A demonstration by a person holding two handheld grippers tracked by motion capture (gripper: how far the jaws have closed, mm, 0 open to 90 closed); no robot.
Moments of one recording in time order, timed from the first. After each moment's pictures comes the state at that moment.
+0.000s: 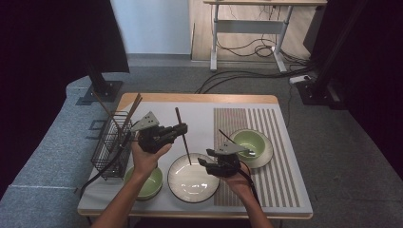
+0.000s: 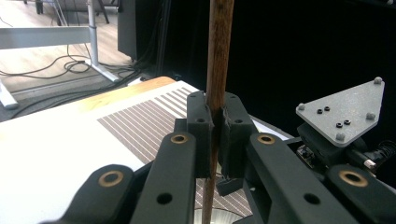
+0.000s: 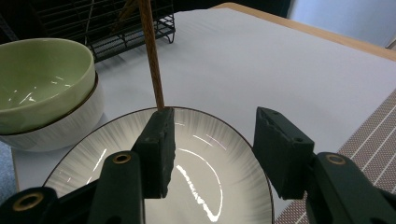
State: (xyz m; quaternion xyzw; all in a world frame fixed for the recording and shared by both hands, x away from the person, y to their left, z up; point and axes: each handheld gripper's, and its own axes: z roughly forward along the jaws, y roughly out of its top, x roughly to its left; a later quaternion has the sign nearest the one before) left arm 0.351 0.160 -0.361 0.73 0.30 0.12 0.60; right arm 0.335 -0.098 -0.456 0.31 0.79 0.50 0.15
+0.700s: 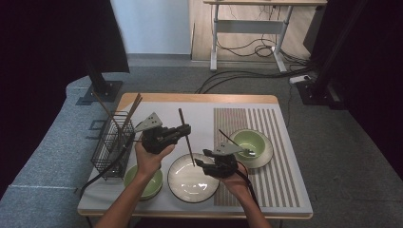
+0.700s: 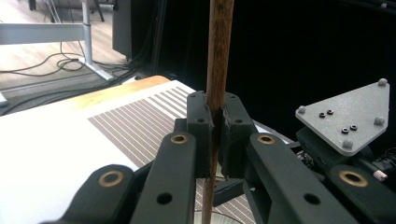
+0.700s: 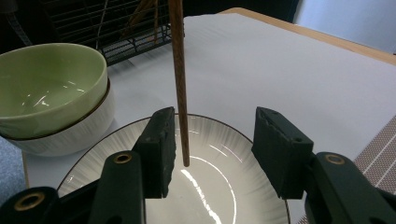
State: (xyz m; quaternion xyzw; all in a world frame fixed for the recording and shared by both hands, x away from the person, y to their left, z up) left arm 0.352 0.152 -0.365 0.73 0.30 0.11 0.60; right arm 0.332 -0.090 -0.454 0.30 0.79 0.51 0.15
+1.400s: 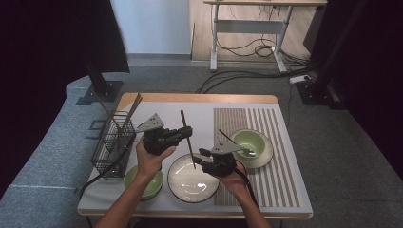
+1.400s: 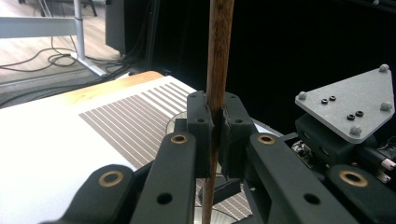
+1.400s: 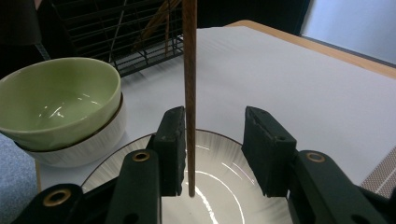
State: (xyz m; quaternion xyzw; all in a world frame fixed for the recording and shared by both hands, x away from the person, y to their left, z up) left arm 0.351 0.149 -0.367 0.74 0.30 0.09 0.60; right arm 0.332 -0.085 -0.445 0.28 0.79 0.53 0.15
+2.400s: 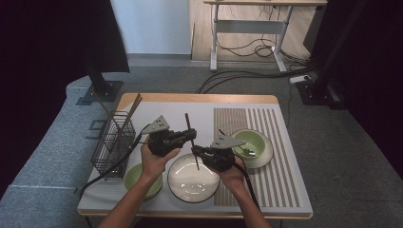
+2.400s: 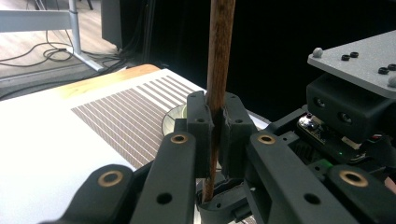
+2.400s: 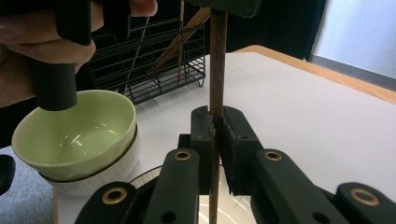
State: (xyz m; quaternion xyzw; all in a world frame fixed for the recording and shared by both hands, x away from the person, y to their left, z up) left arm 0.352 0.139 -0.375 0.75 0.29 0.09 0.59; right arm 0.339 -0.081 -0.428 0.27 0.77 0.57 0.13
